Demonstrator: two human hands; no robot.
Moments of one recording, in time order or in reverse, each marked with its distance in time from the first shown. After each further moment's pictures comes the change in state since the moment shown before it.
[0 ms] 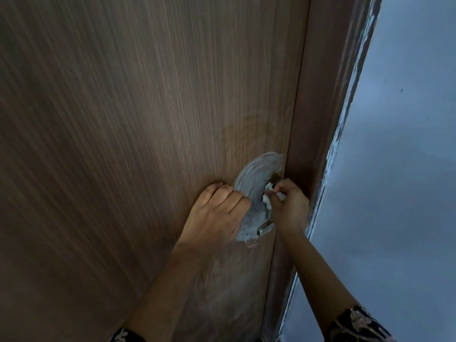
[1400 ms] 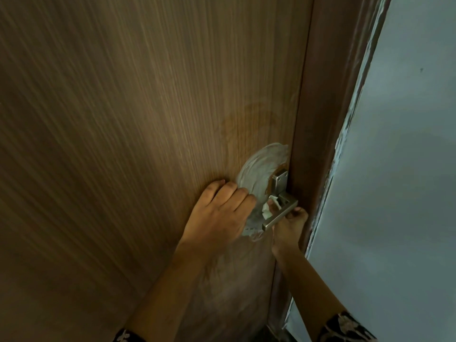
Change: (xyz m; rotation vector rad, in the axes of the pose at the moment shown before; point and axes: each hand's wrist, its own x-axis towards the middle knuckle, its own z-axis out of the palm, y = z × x) left_hand -0.009 0.003 0.000 0.032 -0.005 0.026; right_hand -0.044 0.043 0.041 0.830 0.102 0.668
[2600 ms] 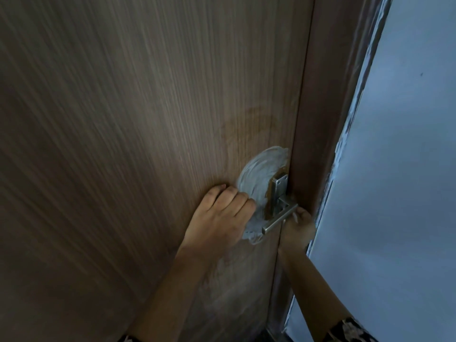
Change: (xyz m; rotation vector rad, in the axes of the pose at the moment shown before) left_hand 0.001 -0.001 0.001 -0.003 -0.028 -0.011; right_hand 0.009 -0.012 -0.007 -0.267 0.090 -0.145
